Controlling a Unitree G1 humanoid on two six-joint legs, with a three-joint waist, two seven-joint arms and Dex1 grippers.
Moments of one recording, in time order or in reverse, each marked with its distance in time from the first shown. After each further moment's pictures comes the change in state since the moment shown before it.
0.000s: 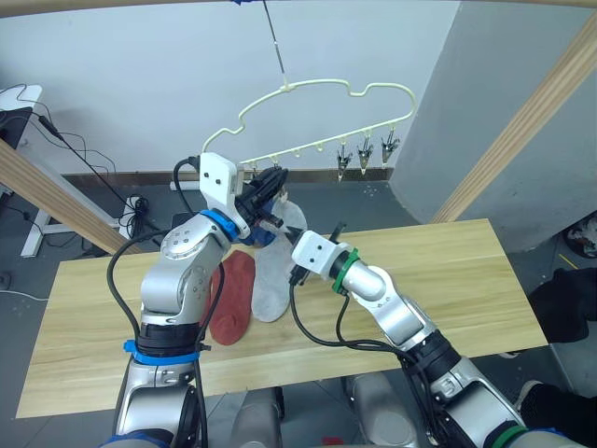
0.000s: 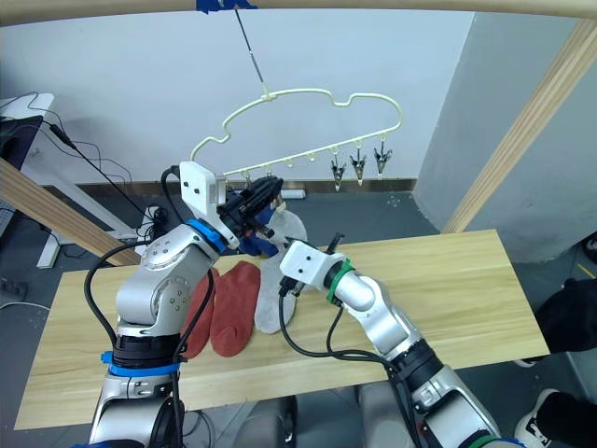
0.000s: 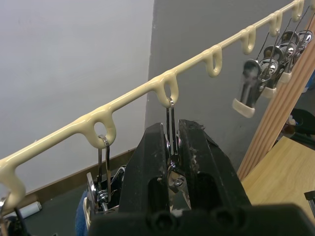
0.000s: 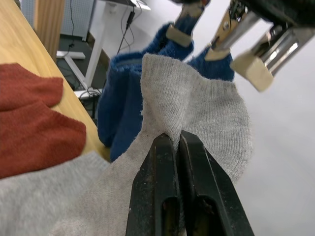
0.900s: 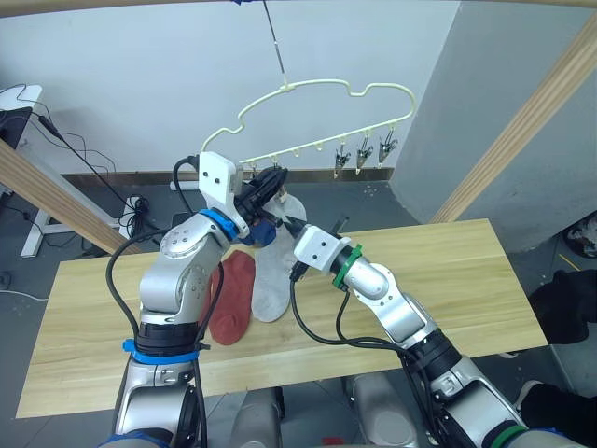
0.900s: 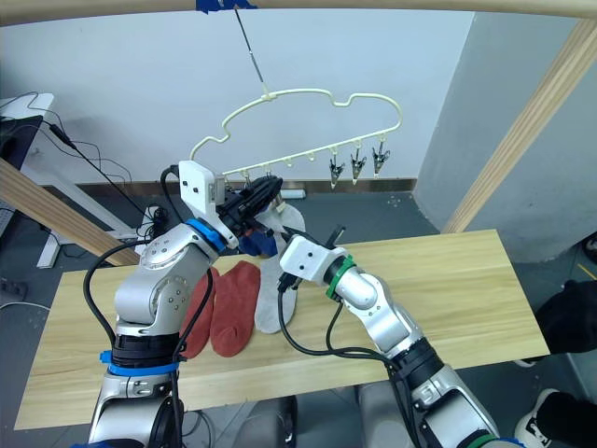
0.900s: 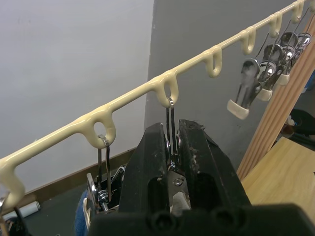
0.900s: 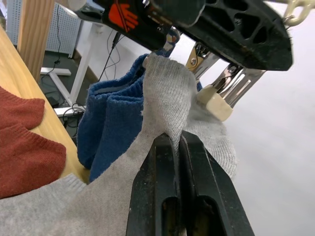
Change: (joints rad) left arm -0.004 0.006 0.003 0.001 -0.010 0.009 -0.002; right arm 0.016 -0.002 -0.030 -0.016 -0.010 -0.074 -0.049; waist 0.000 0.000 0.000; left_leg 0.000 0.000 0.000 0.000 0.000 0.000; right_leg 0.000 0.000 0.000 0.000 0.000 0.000
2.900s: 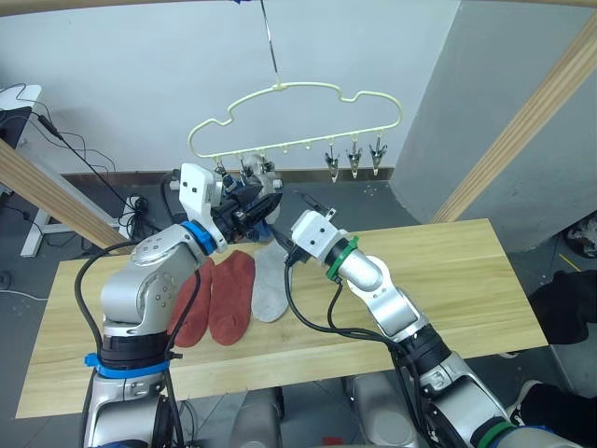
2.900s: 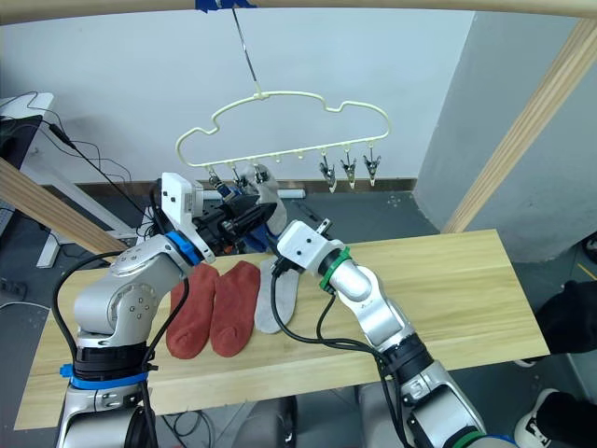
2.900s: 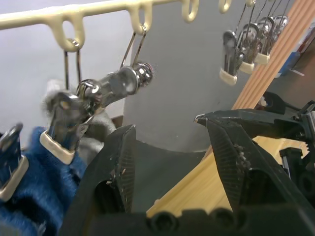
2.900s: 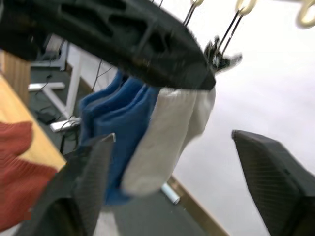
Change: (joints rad) left arm 0.076 0.131 0.065 -0.062 -0.154 0.195 -0.066; right arm -0.030 0.066 -0.048 0.015 0.041 0.062 0.026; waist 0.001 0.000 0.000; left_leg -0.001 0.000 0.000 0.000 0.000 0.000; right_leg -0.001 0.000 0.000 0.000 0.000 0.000
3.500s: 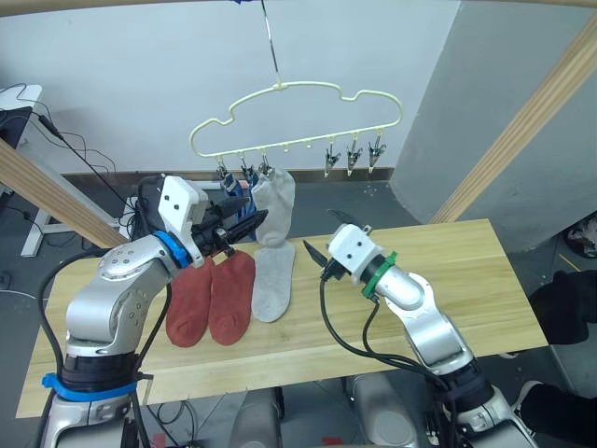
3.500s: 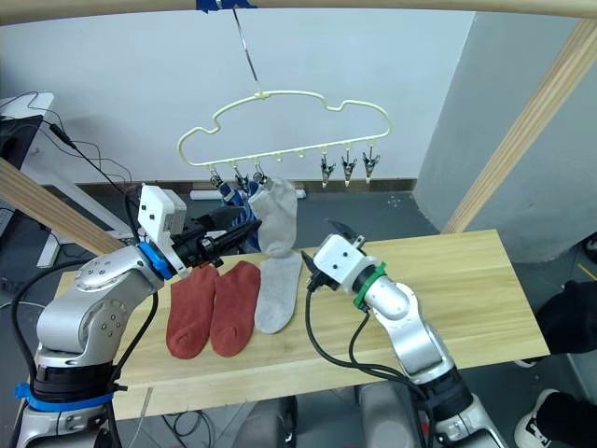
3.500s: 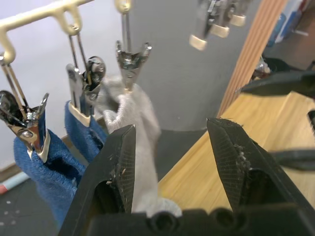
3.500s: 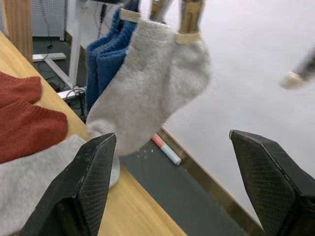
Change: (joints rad) left arm 0.138 0.158 0.000 -0.095 0.037 -0.101 -0.127; right arm 0.235 -0.142 -0.077 -0.424 0.038 0.278 0.108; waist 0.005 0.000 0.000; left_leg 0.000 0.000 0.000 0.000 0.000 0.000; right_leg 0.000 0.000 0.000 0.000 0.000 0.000
